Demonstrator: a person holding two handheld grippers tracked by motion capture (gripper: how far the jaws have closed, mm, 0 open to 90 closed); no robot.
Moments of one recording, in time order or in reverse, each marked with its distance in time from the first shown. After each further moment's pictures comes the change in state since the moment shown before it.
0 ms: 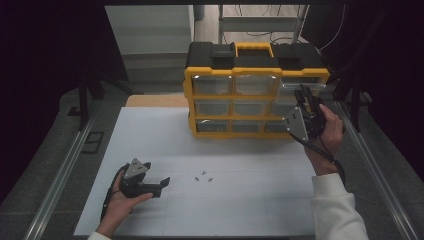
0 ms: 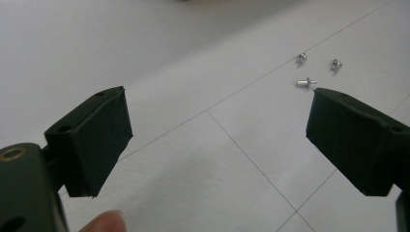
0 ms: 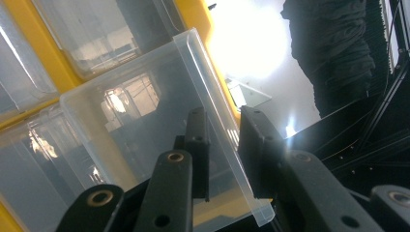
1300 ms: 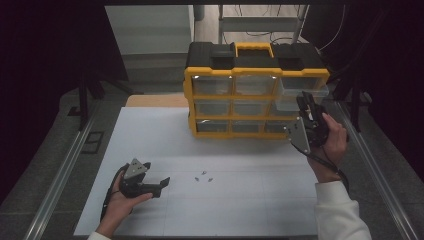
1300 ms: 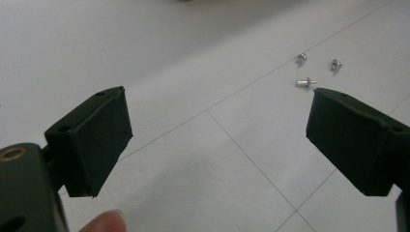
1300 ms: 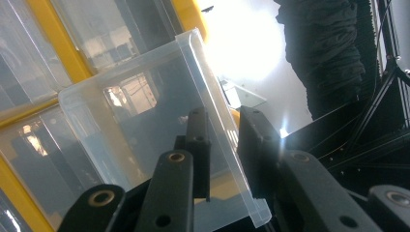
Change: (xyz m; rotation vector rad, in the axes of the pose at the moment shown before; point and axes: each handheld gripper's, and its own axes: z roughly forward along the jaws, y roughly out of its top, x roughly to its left) left arm 0.000 0.000 -0.001 -0.002 0.001 -0.002; right arm -0.001 0.002 -0.025 -0.003 -0.013 -0.027
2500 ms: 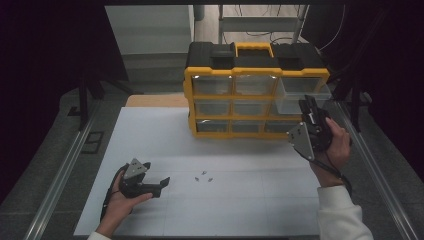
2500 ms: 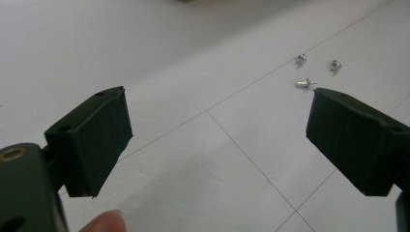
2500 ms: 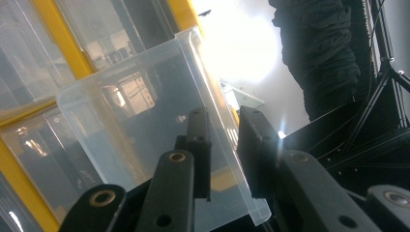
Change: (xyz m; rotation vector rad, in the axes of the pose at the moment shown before) left arm 0.000 0.000 0.000 -0.002 -0.001 -0.001; right arm -0.001 -0.003 -0.013 -0.018 -0.013 0.012
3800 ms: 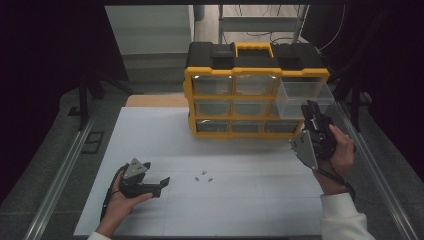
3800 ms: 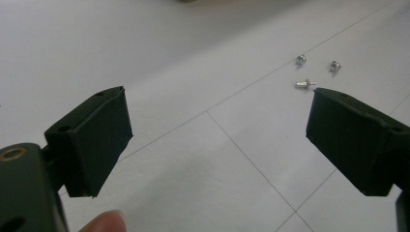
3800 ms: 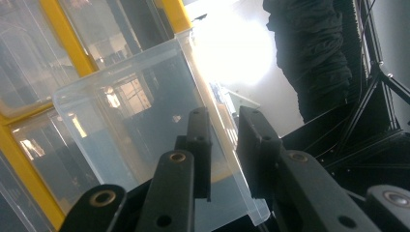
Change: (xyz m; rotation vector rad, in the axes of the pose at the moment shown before) left arm 0.000 0.000 0.000 0.000 -0.002 -0.002; right arm -0.003 0.001 -0.019 -0.015 -0.015 -0.010
